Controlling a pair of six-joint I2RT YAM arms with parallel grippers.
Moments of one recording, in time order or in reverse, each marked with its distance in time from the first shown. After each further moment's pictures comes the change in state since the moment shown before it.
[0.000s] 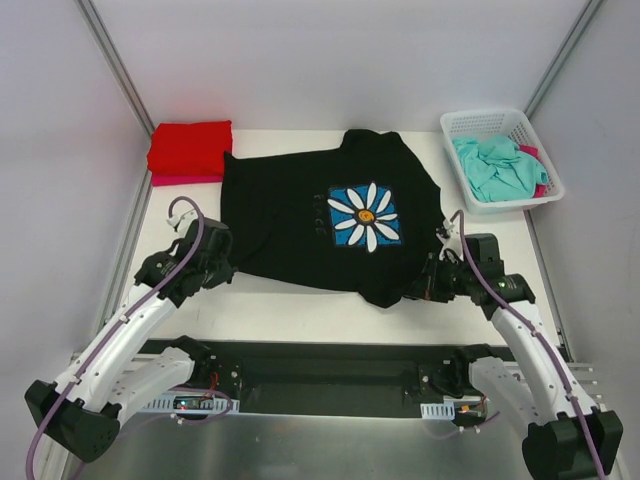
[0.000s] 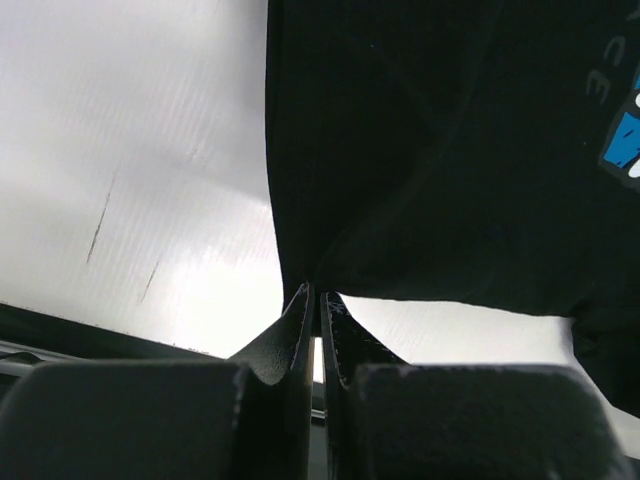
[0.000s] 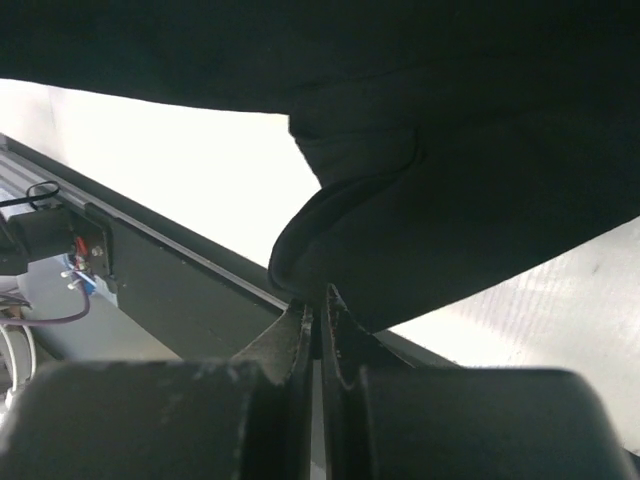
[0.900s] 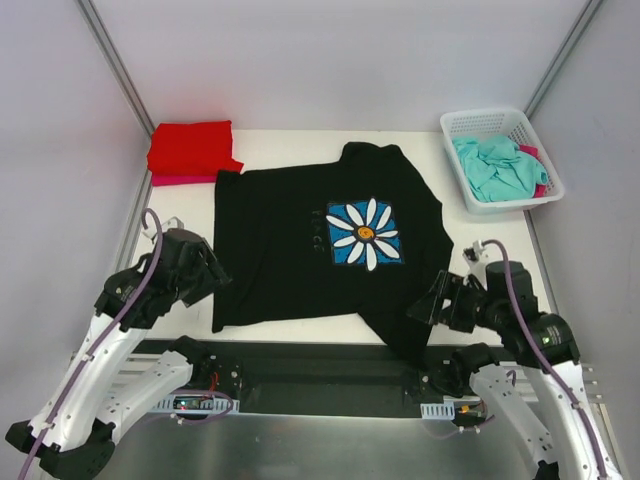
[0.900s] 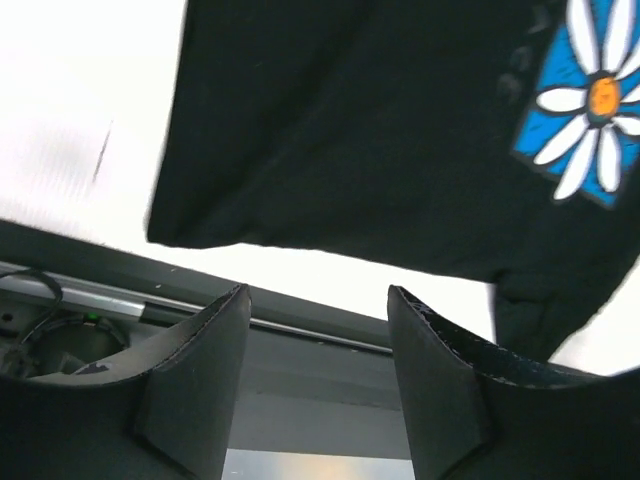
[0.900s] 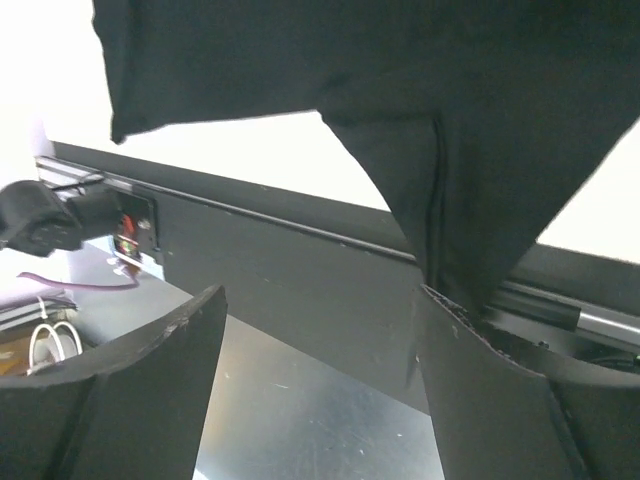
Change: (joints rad) left arm -0.007 -0.197 0.073 -0.258 0.100 -0.066; right arm 0.127 -0.420 0.096 -0.419 0.131 0.236
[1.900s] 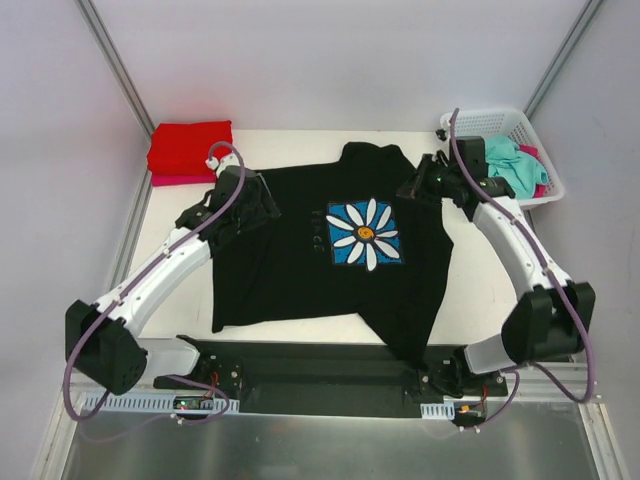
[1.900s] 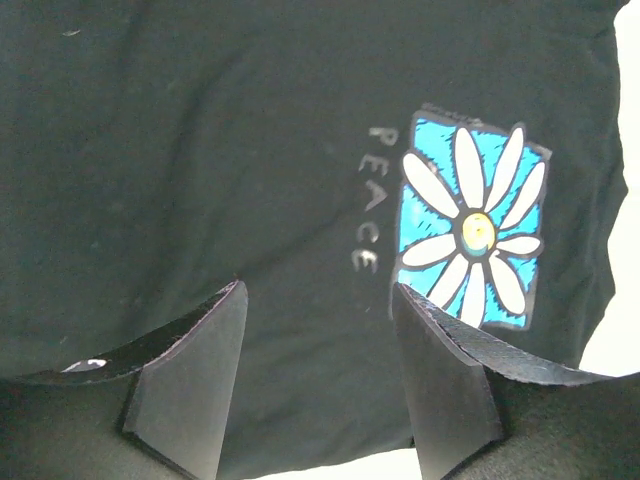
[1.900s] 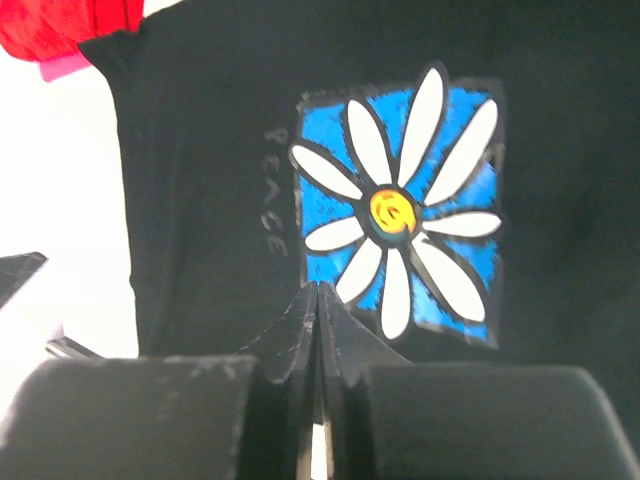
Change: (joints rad) left arm 0.000 0.557 0.135 0.673 -0.023 0.194; right arm -0.113 0.998 0.542 0.602 0.056 -0.101
